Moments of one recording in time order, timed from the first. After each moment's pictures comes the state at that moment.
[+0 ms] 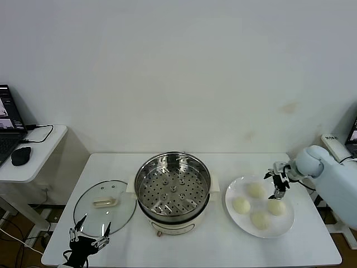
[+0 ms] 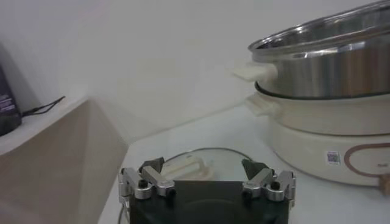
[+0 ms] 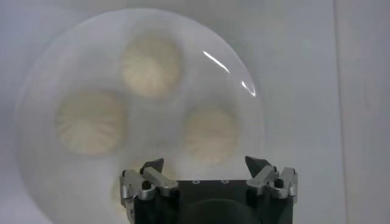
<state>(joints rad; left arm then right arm) 1.75 -1.41 -0.80 -2.01 0.07 0.00 0.23 -0.27 0.71 -0.35 1.17 -0.30 -0.12 -1.14</state>
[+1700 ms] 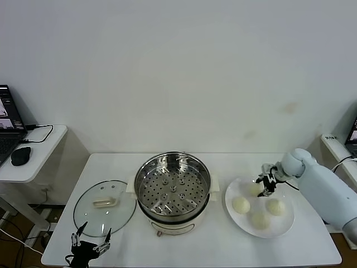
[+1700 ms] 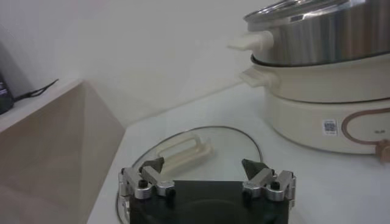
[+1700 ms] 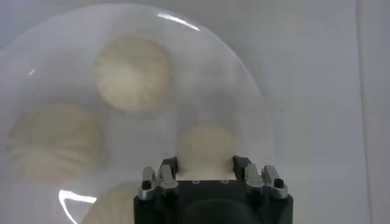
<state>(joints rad) 1.74 -1.42 -0.79 -1.97 0.11 0.01 0.22 -0.21 0.76 -0.37 1.10 -0.26 -0.10 -1.16</state>
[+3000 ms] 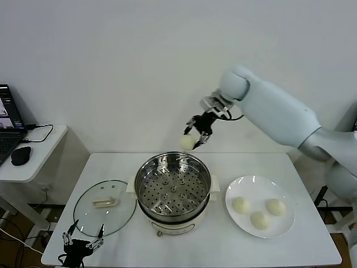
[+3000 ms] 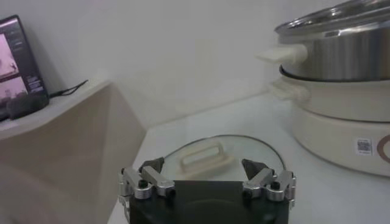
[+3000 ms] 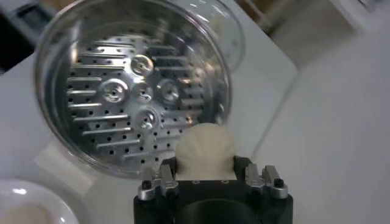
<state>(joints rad) 1.74 -1.43 -0.82 -1.98 0.05 0.01 0.16 0.41 1.21 -0.82 1.08 -0.01 0.37 -1.36</state>
